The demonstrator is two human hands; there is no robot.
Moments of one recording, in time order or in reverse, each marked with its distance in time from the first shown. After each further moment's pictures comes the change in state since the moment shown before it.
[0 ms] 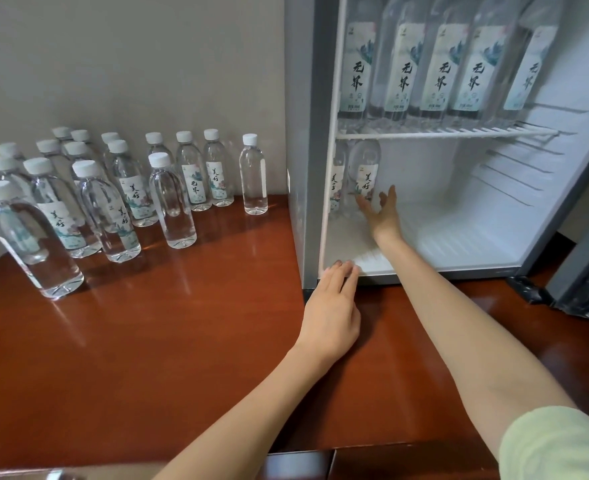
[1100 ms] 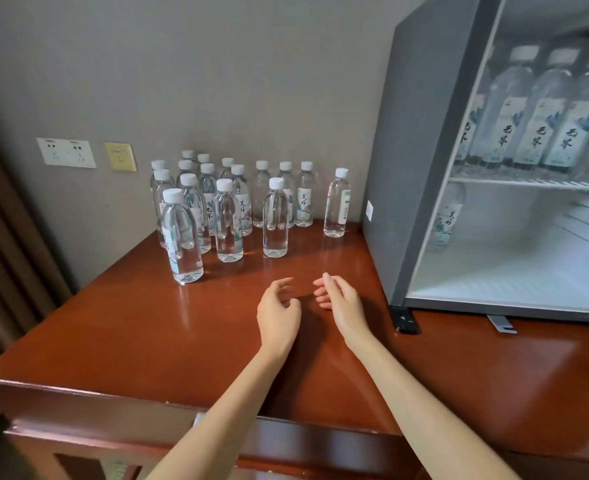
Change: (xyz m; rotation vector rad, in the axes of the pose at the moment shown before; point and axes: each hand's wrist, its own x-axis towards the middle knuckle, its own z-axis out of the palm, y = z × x) left_hand -0.080 -0.127 -0.124 -0.499 0.449 -0.742; right_hand -0.219 -0.030 0.159 0.197 -0.325 -0.087
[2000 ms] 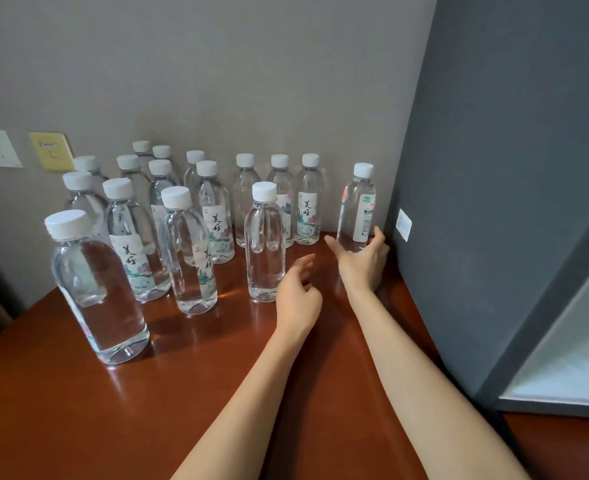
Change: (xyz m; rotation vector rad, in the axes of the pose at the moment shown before) left_hand 0.174 -0.027 0.096 -0.096 -0.186 0.032; right_hand 0.243 0.049 0.025 -0.339 0.533 0.002
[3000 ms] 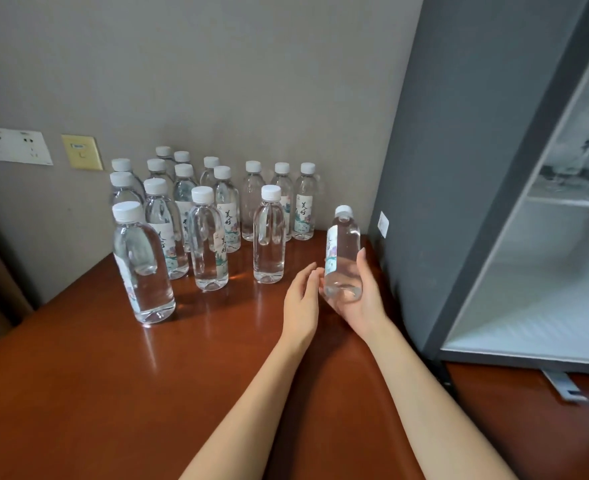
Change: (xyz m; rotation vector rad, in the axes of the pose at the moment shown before) left_hand -0.068 0.017 -0.005 -0.295 -0.006 -0.026; right_hand -0.083 -0.017 -0.096 1.016 -0.739 0.478
